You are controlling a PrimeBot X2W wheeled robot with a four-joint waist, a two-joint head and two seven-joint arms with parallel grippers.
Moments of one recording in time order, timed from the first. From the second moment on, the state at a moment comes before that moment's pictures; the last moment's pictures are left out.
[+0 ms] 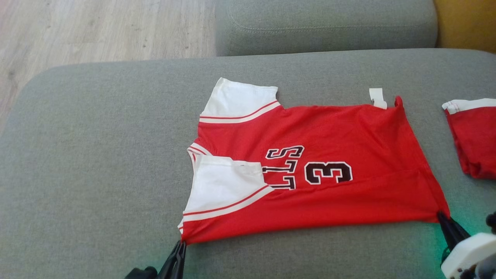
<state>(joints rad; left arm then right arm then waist) 0.08 0.12 -0.36 0.43 -0.29 -0.05 -0.24 -0.10 -0.52 0.42 0.67 0.87 0.12 -0.11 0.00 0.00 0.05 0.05</state>
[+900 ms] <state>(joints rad) -0.11 0.26 -0.34 0.27 -0.26 -0.05 -0.13 0.01 -0.41 0.14 0.35 0.63 0.12 -0.10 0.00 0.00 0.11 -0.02</state>
